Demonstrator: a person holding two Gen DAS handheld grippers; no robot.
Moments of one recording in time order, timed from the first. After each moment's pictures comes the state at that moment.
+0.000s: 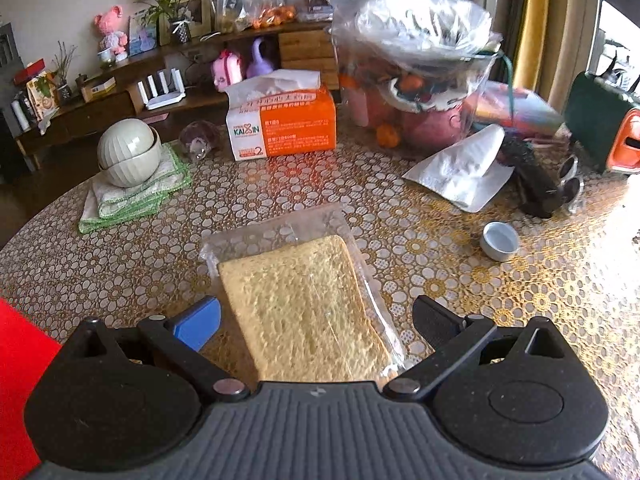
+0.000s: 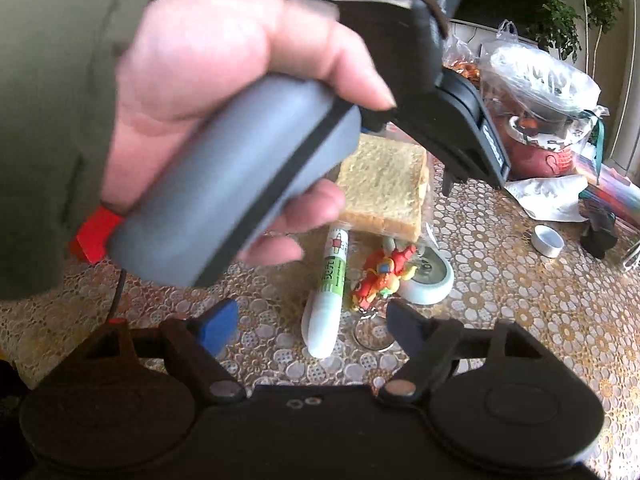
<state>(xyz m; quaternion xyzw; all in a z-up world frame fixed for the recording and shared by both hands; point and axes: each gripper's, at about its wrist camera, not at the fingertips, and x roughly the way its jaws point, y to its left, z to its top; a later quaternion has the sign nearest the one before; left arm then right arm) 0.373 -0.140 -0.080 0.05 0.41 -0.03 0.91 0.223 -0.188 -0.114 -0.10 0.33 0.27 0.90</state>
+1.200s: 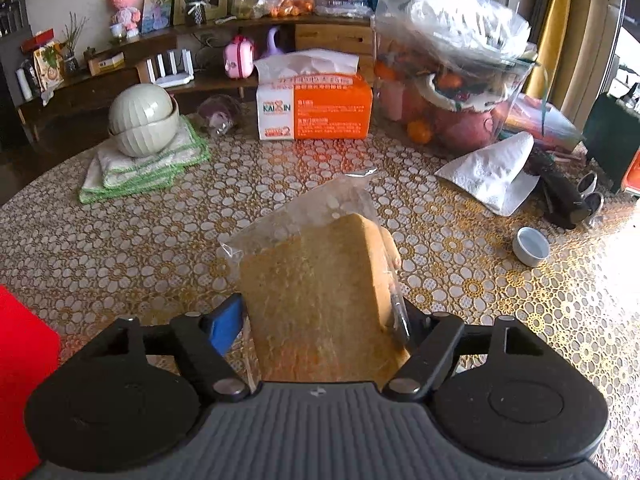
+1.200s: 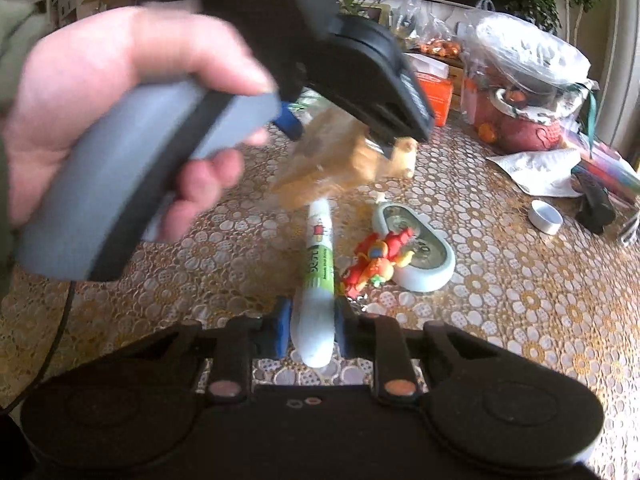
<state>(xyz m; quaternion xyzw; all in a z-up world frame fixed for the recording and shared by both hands) 0.378 -0.097 -0.096 0.00 0.41 -0.03 0.91 0.232 -0.180 -0.129 -0.09 0.36 0.22 0.90</state>
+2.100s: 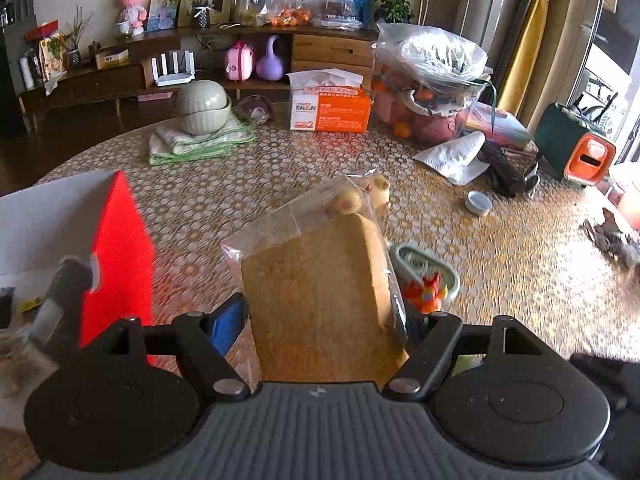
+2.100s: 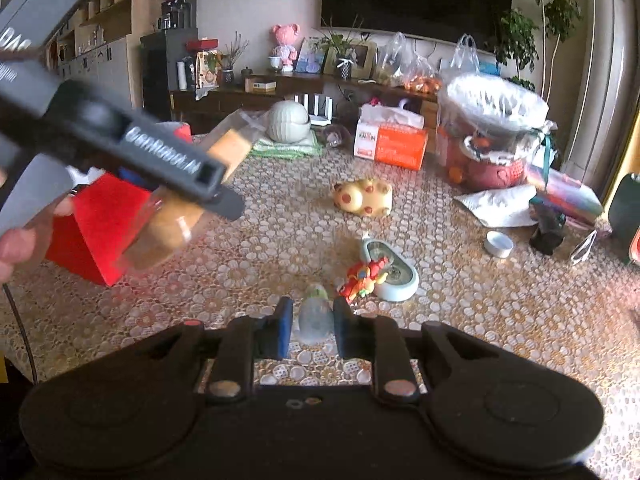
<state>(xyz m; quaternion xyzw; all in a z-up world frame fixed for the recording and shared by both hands) 0.242 -0.030 -0.039 -0.02 0.40 -0.06 0.91 0.170 -0.189 -0.071 -0.09 0.31 0.21 0.92</state>
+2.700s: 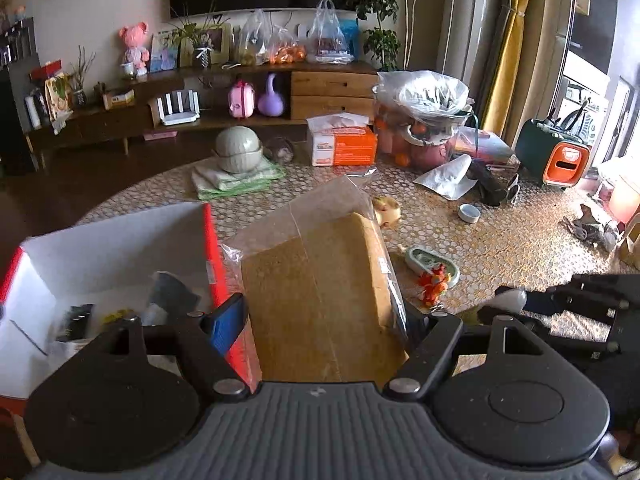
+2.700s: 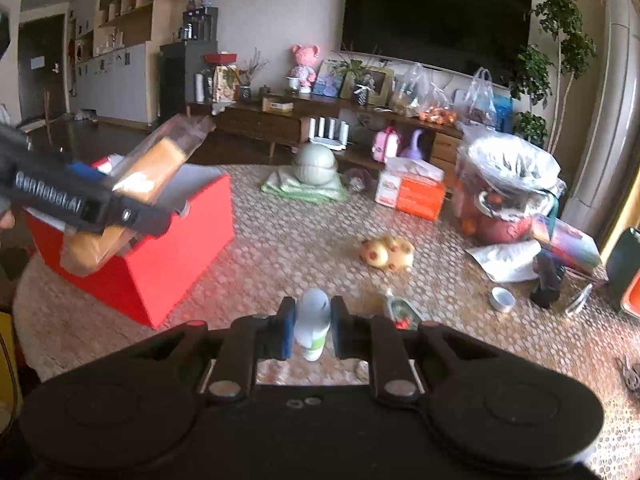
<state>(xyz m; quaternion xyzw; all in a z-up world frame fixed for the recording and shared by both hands) 0.168 0.032 0.021 0.01 0.36 -0.07 0.93 0.157 -0.154 -0.010 -0.11 0.28 0.23 0.93</state>
